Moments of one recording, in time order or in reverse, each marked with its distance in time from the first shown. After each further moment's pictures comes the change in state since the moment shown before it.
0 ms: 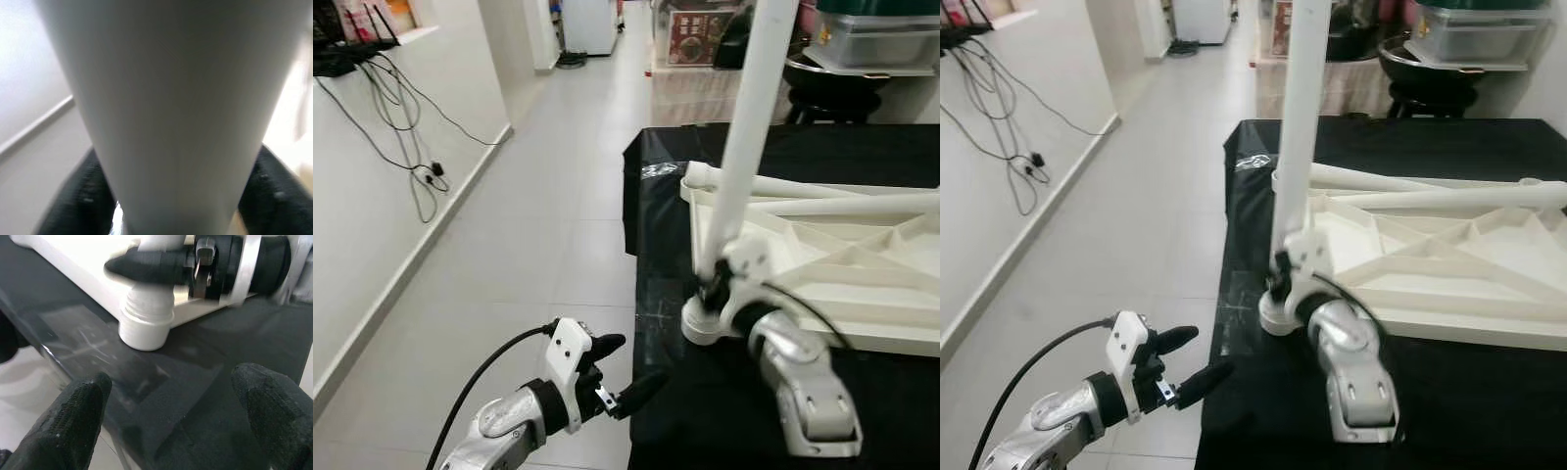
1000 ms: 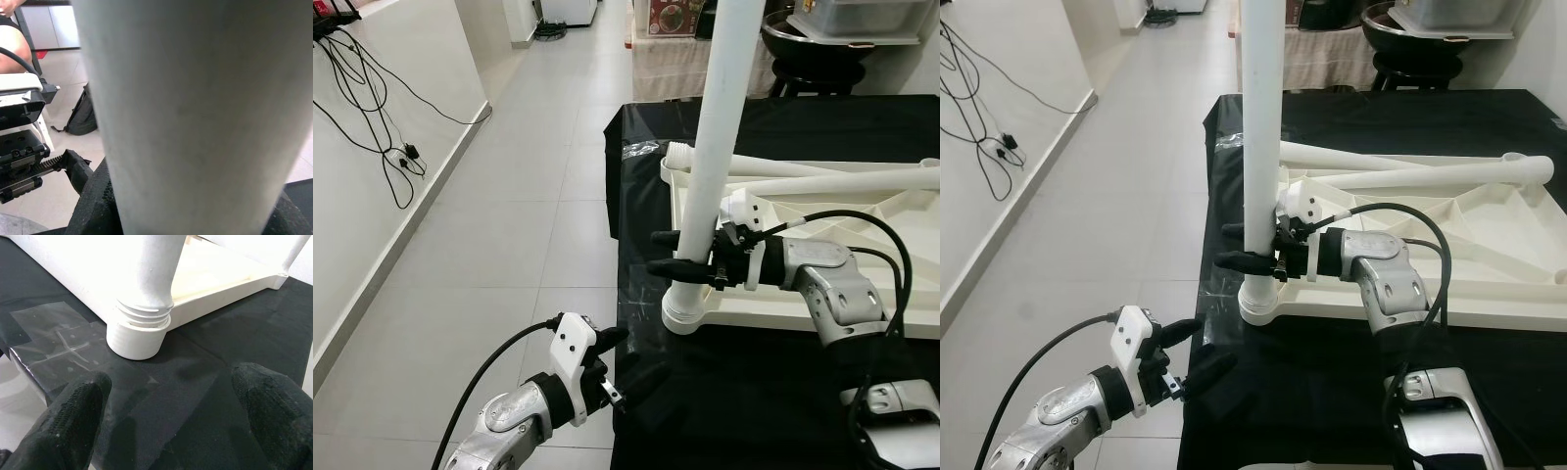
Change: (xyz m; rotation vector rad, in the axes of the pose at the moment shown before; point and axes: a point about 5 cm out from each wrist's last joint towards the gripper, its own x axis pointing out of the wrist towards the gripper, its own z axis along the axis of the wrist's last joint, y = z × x) left arm 0.004 -0.006 -0.002 -0.012 -0.009 0.001; right arm 0.015 -0.030 0.069 -0.240 -0.109 0.857
